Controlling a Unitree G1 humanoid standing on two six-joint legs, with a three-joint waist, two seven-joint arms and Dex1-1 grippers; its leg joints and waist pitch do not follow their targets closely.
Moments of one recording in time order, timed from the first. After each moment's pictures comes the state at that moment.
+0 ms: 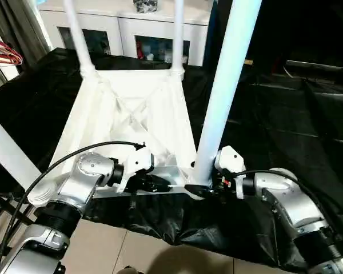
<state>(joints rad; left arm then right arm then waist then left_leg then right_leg) -0.51 0.41 -0.28 0.53 -0.04 0.00 -1.33 -0.34 -0.40 0.26 0.23 0.12 0.14 1.06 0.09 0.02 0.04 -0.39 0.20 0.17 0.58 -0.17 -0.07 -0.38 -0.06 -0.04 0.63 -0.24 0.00</state>
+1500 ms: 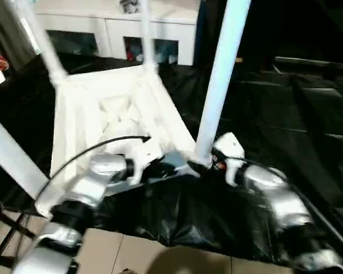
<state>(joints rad) -0.53 0.33 -0.25 0.56 0.01 0.02 -1.11 -0.36 -0.27 0.17 0.35 0.09 0.14 0.80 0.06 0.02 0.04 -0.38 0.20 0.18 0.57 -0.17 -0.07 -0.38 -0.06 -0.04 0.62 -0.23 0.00</state>
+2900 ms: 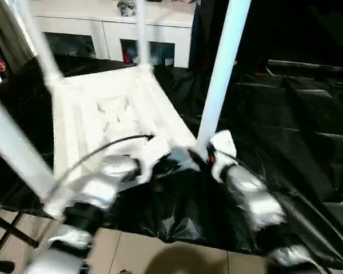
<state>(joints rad) -0.54 0.19 -0.25 0.54 0.08 0.15 -0.83 -0.44 -0.03 0.08 0.56 0.00 0.10 0.26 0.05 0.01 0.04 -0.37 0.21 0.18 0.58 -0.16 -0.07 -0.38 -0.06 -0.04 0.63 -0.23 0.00</state>
